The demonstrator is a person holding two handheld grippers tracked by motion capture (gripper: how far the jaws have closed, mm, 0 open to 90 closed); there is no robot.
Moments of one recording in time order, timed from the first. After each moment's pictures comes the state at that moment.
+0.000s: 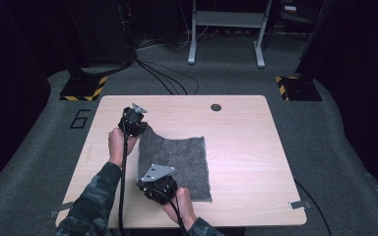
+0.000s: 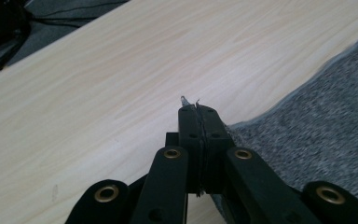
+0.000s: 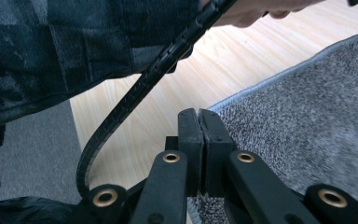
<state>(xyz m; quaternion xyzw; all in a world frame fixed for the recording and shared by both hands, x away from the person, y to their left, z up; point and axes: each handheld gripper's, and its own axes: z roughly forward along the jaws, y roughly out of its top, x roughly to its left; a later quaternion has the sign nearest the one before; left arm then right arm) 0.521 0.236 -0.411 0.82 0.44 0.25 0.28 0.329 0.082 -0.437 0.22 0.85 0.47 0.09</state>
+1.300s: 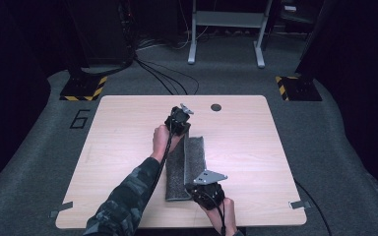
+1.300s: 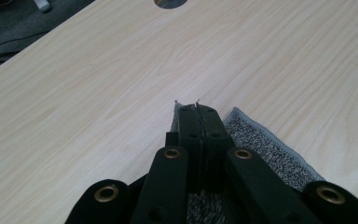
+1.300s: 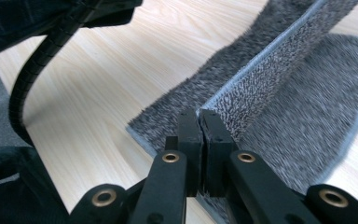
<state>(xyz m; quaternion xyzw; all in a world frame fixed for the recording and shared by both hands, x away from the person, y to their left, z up) 0.546 0.096 -0.435 0.86 0.36 0.20 0.31 0.322 -0.042 -0.466 0.34 0.83 0.43 0.12</state>
